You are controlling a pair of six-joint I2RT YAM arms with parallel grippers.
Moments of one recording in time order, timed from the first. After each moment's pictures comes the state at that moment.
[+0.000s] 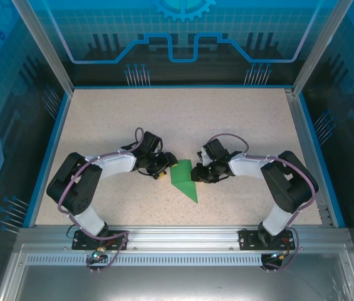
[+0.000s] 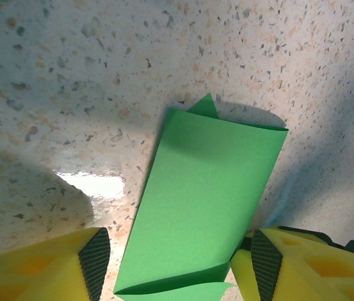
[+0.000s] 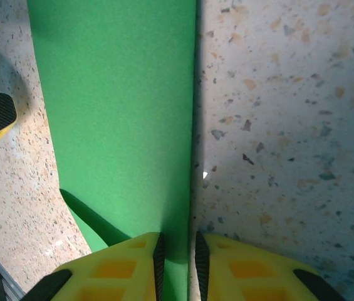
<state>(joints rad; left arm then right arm) -0.49 1.67 0.86 -0.24 0.38 -1.10 0.57 1.69 0.80 -0.23 -0.45 0.61</state>
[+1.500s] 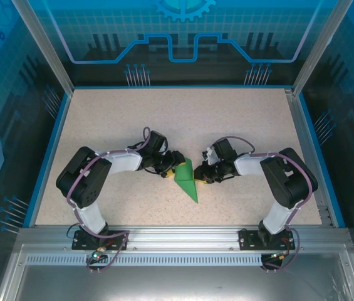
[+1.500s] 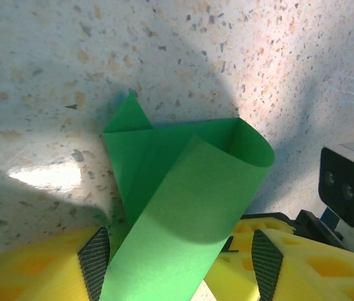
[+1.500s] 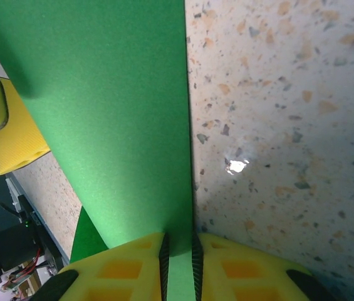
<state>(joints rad) -0.51 1.77 0.88 -0.07 0.49 -1.12 0.45 1.73 0.73 -0.09 -0.67 0.64</state>
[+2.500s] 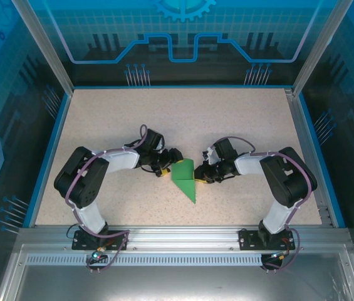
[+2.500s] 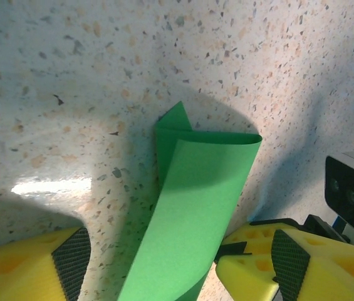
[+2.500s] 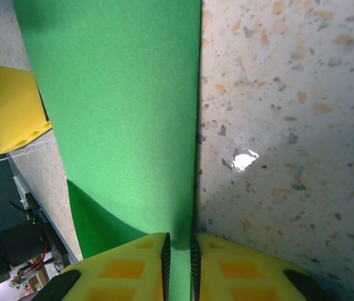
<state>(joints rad) -0.47 1.76 0.90 -0.15 0.47 -1.04 0.44 1.75 0.73 -0.09 -0.69 0.64</state>
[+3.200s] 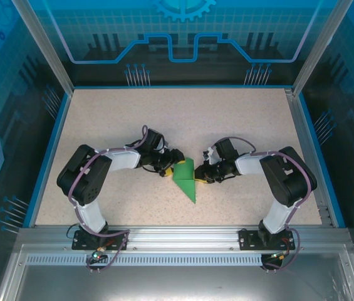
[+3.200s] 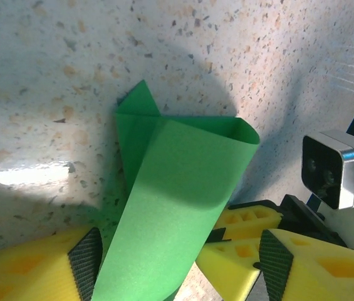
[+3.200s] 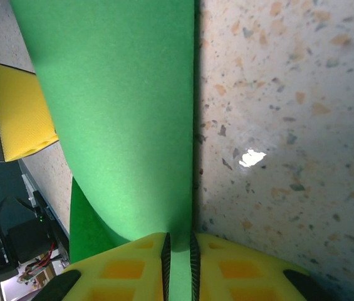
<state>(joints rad) -0.47 1.79 0.90 -0.07 0.59 -1.07 0.43 1.76 0.72 -0.07 -0.72 0.65</state>
